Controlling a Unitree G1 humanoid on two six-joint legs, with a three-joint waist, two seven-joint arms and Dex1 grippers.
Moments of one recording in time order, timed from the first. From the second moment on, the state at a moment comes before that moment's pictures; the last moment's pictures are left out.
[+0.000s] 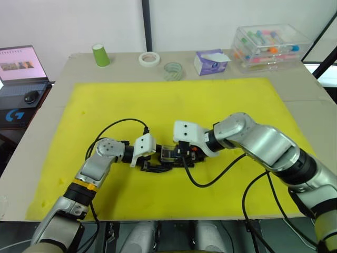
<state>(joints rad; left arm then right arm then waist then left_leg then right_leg) -0.46 0.49 -0.31 0.17 -0.20 0.06 -1.22 -0.90 -0.75 0.62 -0.43 0.35 1.12 0.97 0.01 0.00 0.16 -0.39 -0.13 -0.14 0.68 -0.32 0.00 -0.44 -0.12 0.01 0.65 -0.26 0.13</state>
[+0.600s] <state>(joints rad) -0.44 0.49 -0.30 0.15 -0.19 0.06 -1.20 -0.90 -0.74 0.64 -0.39 0.31 1.11 1.00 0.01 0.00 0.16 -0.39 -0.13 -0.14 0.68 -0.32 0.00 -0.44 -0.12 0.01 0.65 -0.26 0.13</state>
